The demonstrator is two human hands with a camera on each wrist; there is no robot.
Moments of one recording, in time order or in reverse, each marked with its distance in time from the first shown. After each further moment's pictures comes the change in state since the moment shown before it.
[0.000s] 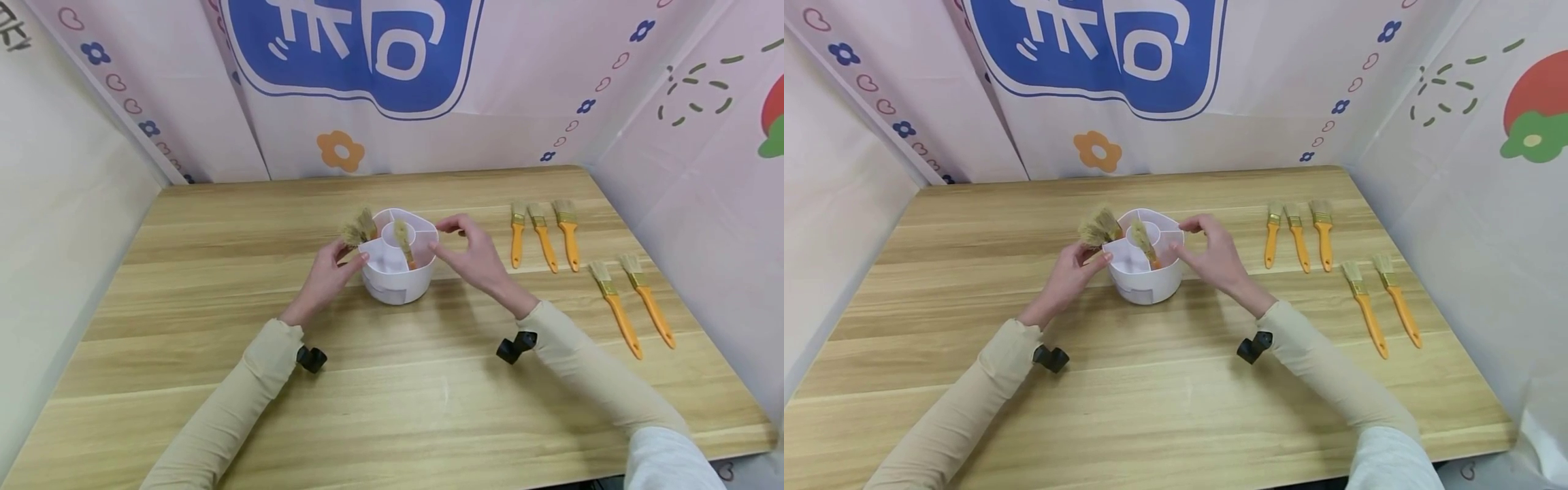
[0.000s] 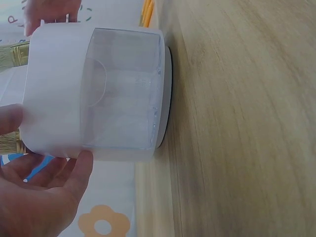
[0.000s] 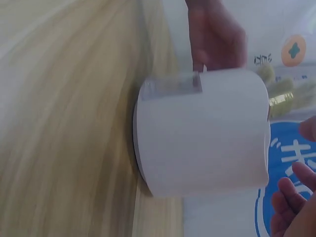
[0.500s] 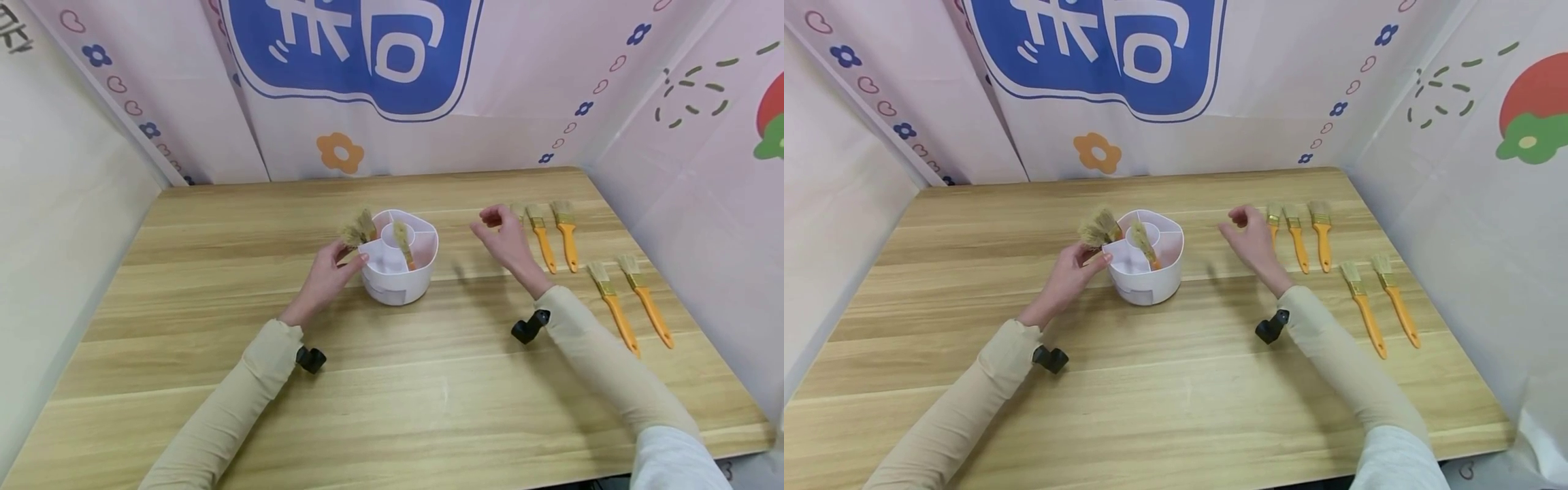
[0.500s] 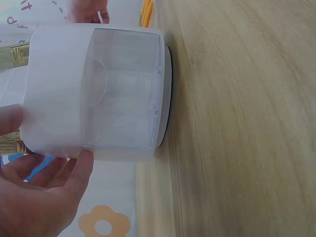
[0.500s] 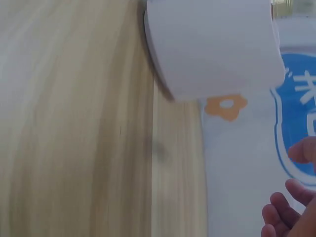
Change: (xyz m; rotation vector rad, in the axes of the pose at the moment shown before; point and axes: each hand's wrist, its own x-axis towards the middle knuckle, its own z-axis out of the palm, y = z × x) left_hand -0.001 0.002 -0.001 -0.001 -0.002 0.013; right_hand 0.021 0.057 -0.038 -0.052 0.126 0.226
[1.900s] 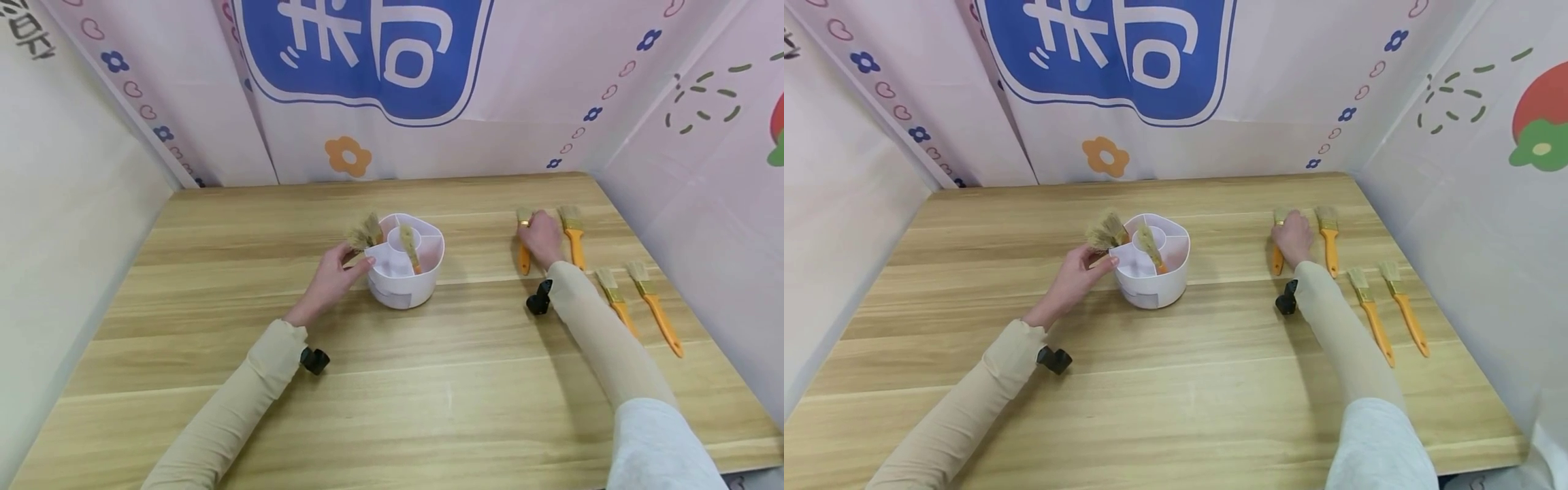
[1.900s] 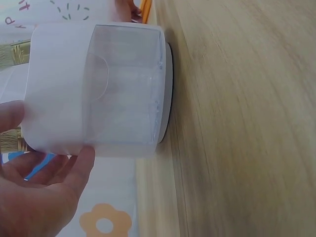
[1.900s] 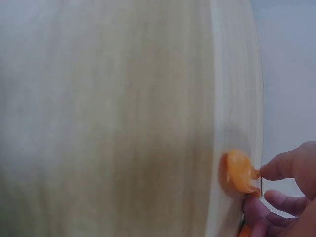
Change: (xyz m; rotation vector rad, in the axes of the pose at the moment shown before) left_hand -0.003 0.003 -0.003 0.024 -0.007 -0.015; right_hand 0.057 0.083 -0.029 -0.473 0.021 0.265
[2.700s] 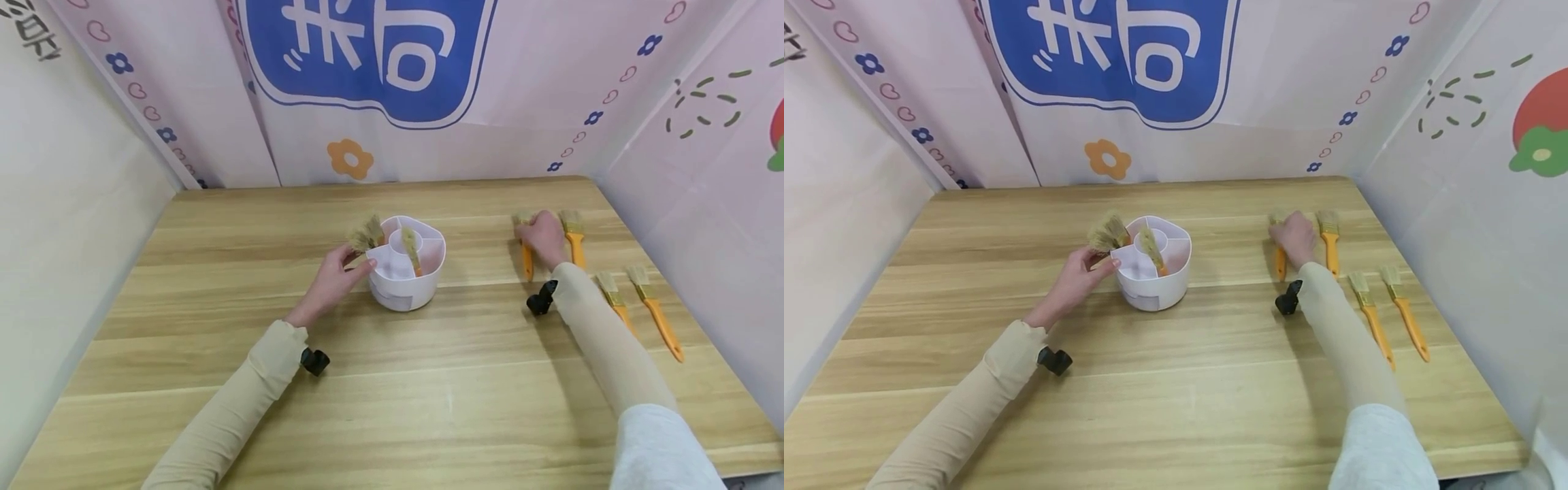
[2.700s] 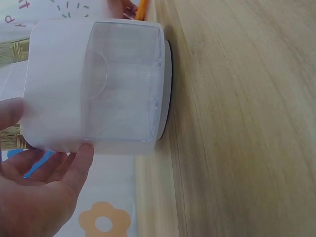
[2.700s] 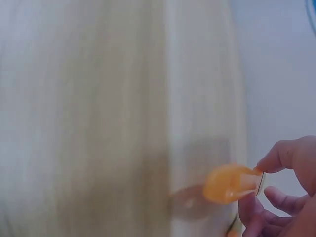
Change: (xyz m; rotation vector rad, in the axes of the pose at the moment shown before) left_hand 0.003 -0.006 -0.001 0.005 -0.009 0.007; right_hand -0.006 -0.009 -0.013 0.077 -0.035 0.020
